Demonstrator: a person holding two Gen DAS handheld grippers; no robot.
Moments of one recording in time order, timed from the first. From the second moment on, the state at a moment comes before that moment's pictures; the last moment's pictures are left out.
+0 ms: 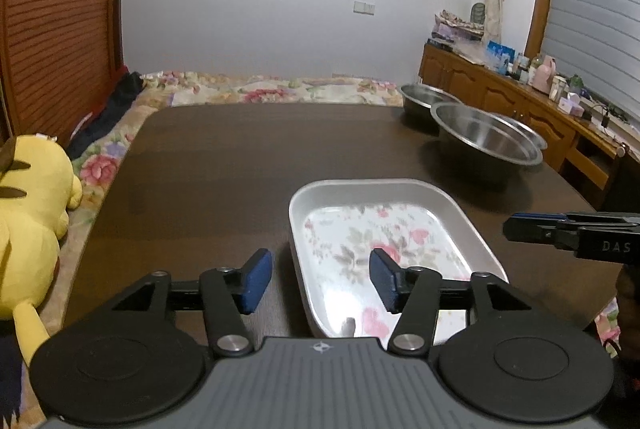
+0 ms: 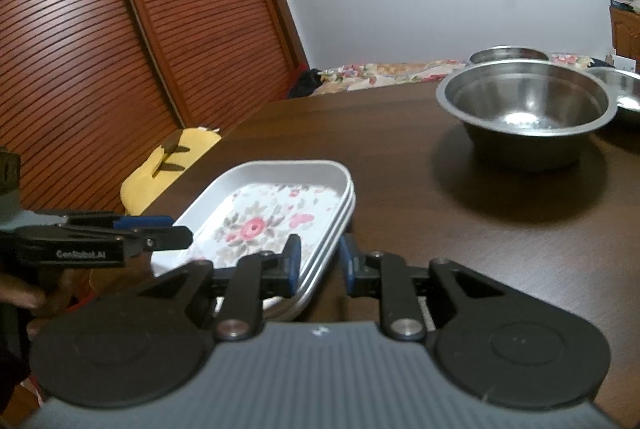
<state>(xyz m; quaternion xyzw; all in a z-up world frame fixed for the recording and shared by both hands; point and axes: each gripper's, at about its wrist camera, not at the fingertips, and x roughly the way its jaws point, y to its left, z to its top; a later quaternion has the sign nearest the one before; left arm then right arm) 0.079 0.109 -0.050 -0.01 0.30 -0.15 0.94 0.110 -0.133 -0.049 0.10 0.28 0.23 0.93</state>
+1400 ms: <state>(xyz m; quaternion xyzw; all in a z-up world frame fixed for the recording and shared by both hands) 0.204 -0.044 -0.026 0.02 0.29 -0.24 0.93 0.179 -0.270 -0.034 0.09 0.23 0.06 0.97</state>
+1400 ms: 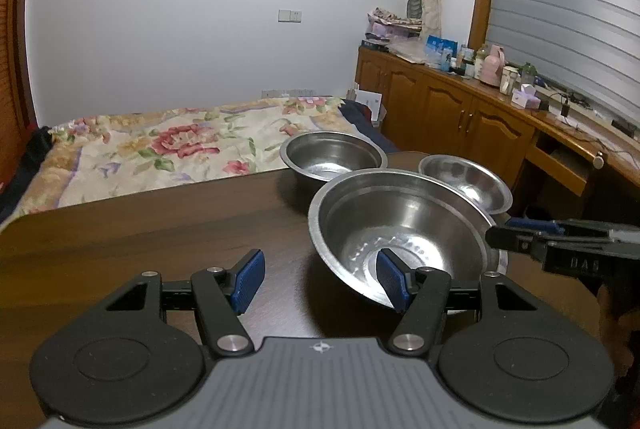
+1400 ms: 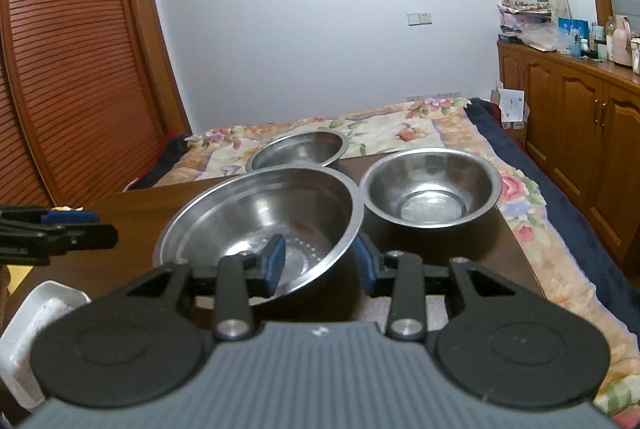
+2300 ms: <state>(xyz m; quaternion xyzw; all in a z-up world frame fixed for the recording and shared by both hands) 0.238 -0.071 -0.049 0.01 0.33 -0.23 0.91 0.200 -0.281 -0.049 0.15 0.26 0.07 0.95</state>
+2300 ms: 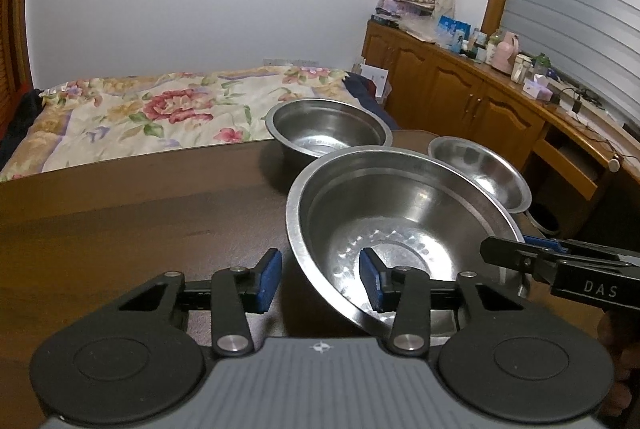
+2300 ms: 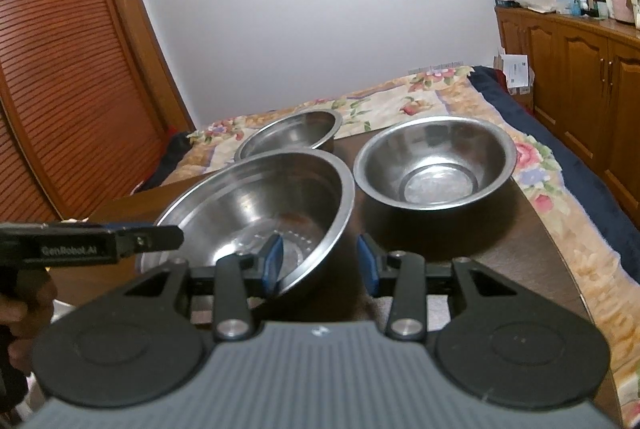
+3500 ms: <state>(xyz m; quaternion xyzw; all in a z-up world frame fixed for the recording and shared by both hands) 0.157 -0.058 -0.038 0.03 0.31 -0.28 0.91 0.144 -0.288 -0.045 0.18 0.24 0.11 0.95</state>
